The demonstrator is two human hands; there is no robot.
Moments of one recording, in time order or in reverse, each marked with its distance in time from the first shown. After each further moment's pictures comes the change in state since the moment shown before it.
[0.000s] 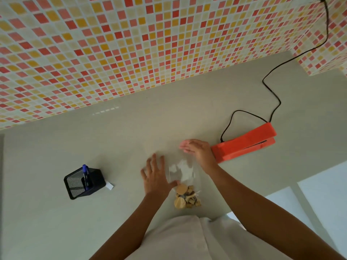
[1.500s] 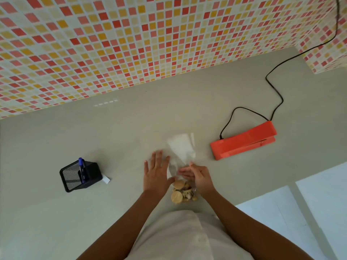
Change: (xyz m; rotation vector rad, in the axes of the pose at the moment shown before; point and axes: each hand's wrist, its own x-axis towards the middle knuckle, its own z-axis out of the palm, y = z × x) left_hand -0.002 0.003 0.006 0.018 -0.033 0.157; right_hand -0.079 0.055 -0.005 -0.011 0.026 0.154
